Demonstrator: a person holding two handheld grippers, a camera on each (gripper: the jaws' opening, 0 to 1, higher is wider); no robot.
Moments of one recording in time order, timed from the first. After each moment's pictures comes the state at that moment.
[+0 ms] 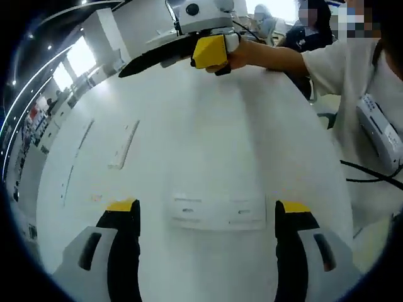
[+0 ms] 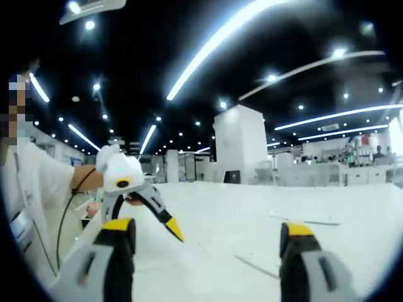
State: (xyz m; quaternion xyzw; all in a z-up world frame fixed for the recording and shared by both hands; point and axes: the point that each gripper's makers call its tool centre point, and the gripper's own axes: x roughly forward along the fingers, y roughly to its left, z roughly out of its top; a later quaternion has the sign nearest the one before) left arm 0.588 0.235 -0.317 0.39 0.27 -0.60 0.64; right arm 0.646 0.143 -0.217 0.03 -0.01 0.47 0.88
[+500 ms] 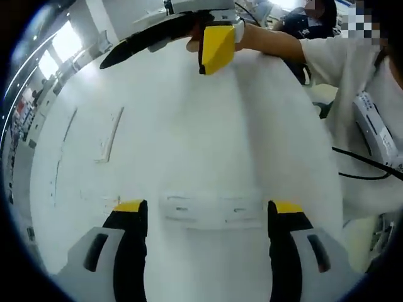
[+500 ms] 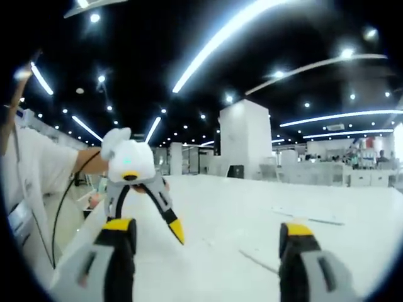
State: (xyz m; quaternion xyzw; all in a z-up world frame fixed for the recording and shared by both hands) left arm 0.584 0.233 -0.326 0.41 0.34 -0.60 0.60; right arm 0.641 0.153 -0.228 0.01 0.00 0.48 0.87
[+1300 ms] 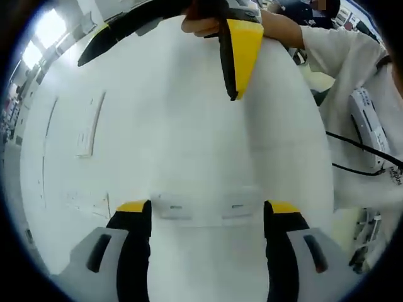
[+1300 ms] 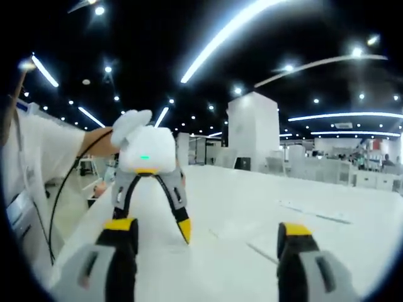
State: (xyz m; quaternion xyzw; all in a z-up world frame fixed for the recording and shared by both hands) left arm 0.577 0.239 -0.338 0.44 0.41 -0.59 0.53; right arm 0.629 0.167 -0.244 -0.03 0.02 0.51 0.86
